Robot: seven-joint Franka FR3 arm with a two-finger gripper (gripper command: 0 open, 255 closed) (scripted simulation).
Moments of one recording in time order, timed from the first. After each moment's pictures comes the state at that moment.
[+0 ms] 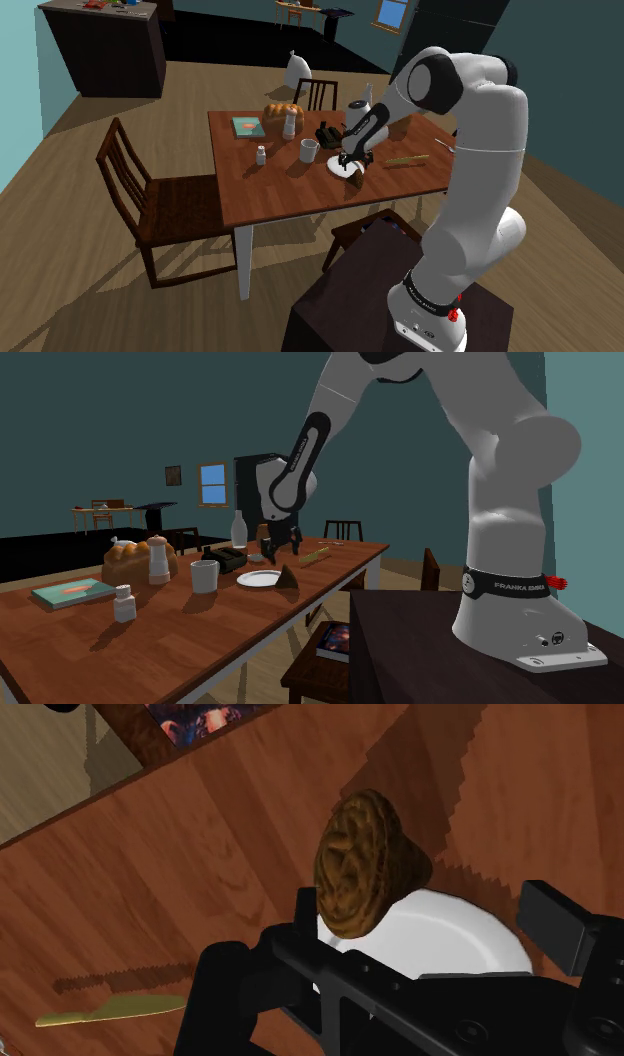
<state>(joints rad) -0.39 0.44 -0.23 -2.12 -0.41 2.61 0.61</state>
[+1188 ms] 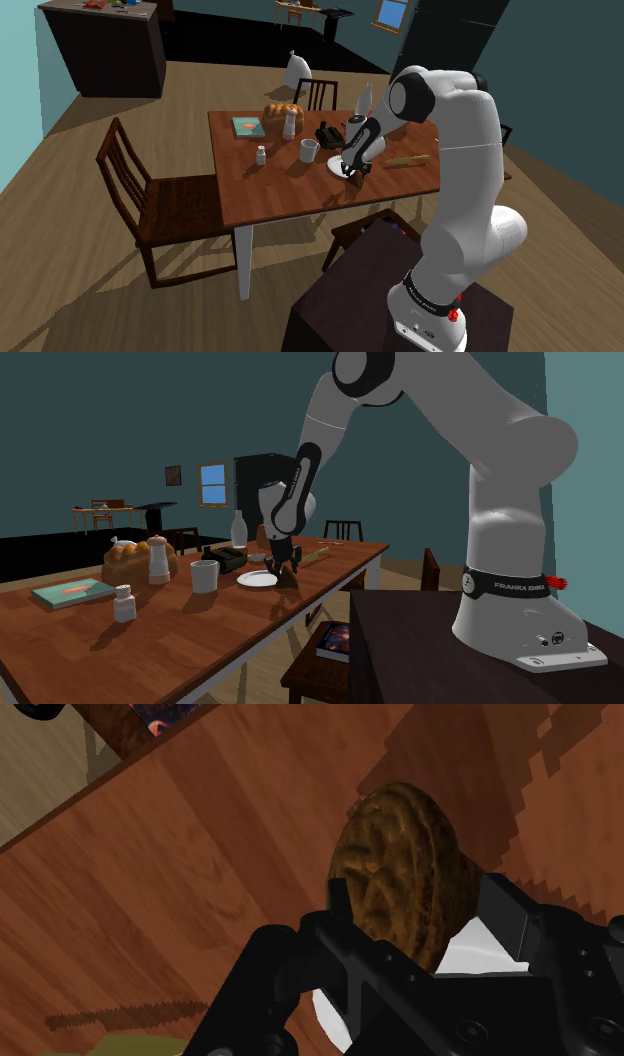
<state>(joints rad) -0.42 0.64 -0.26 -2.01 -0.40 2.71 0.66</state>
